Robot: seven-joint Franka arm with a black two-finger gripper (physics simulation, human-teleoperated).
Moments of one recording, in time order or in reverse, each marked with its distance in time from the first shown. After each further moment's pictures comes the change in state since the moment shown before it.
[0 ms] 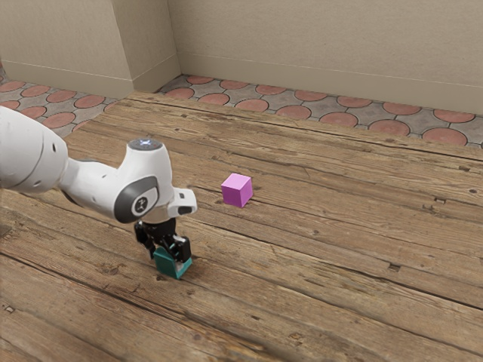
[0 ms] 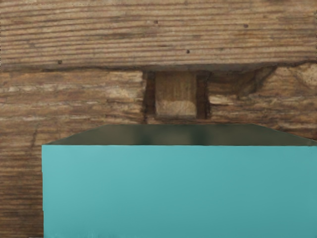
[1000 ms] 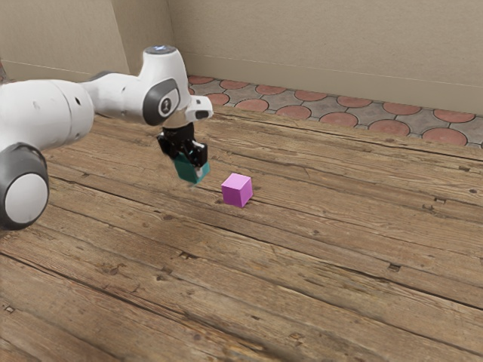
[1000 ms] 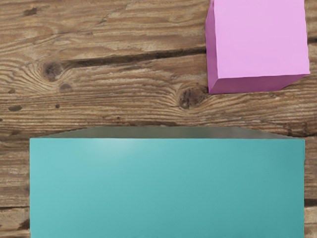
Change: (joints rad) arm 0.092 0.290 -0.011 0.795 -0.032 -0.361 0.109
